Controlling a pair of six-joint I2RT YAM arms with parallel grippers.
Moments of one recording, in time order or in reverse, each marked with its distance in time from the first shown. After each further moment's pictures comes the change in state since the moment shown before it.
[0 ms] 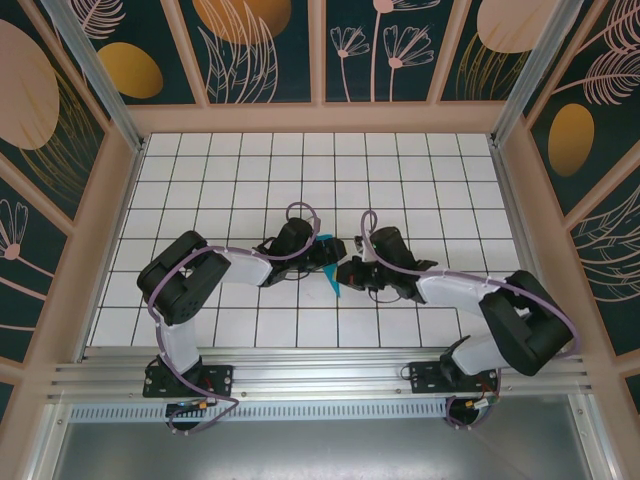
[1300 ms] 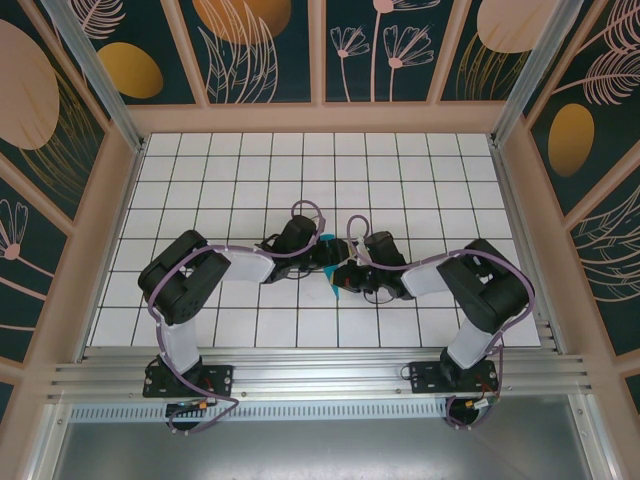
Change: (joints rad) left arm 0.003 0.002 0.048 -0.086 0.006 0.090; right arm -0.033 0.269 -0.021 0.214 -0.047 -0.056
